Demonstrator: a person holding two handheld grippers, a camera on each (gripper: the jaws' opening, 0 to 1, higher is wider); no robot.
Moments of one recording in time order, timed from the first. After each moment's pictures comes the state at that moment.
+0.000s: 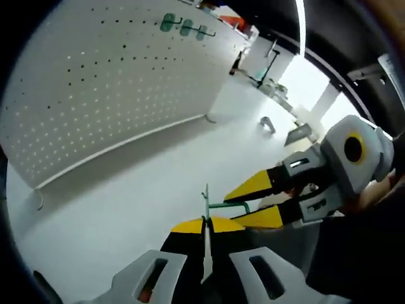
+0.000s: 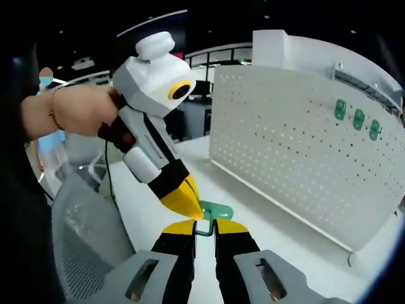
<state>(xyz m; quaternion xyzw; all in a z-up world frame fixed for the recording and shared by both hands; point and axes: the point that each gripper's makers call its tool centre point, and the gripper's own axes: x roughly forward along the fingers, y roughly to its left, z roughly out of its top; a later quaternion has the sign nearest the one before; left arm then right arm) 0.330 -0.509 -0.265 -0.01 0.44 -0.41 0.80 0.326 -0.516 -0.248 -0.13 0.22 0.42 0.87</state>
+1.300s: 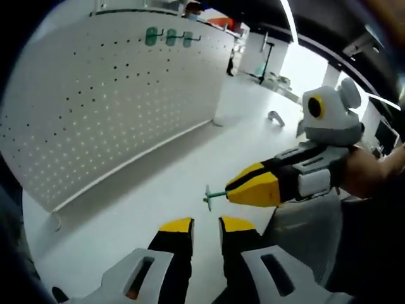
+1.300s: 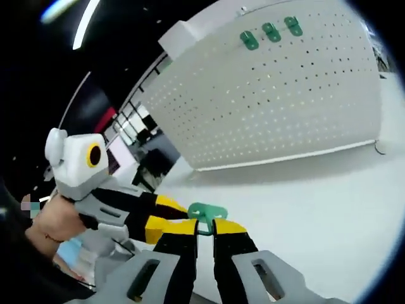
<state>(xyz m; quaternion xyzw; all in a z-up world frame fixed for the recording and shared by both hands) 0.339 -0.509 -0.269 0.07 0.37 -0.40 0.83 0.345 -0.542 -0.256 0.18 0.30 0.31 0.88</state>
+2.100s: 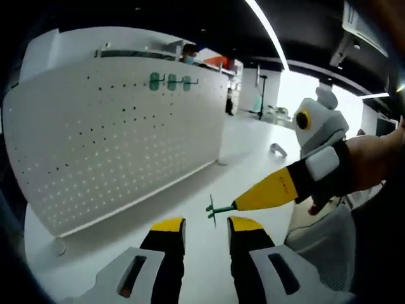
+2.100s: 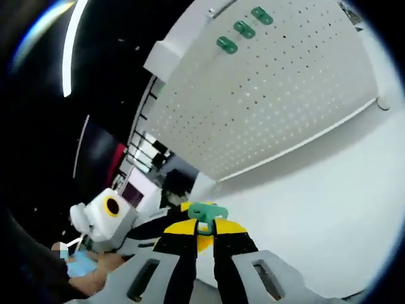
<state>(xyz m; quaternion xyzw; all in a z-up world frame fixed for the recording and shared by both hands) 0.360 -0.514 -0.244 0.04 0.22 -0.40 0.89 0.341 -0.528 -0.225 0.35 0.30 0.32 0.83</state>
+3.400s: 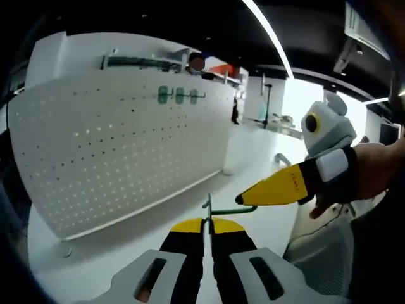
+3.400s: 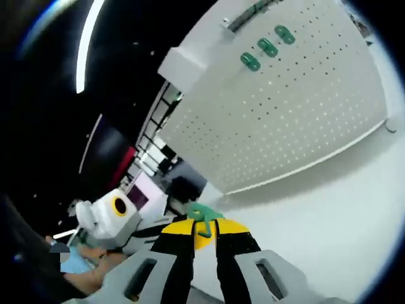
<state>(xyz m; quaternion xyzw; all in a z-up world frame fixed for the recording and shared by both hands) 0.367 -0.507 -0.227 0.03 0.21 -0.38 0.90 0.347 -0.527 -0.193 0.28 0.24 0.34 0.86</state>
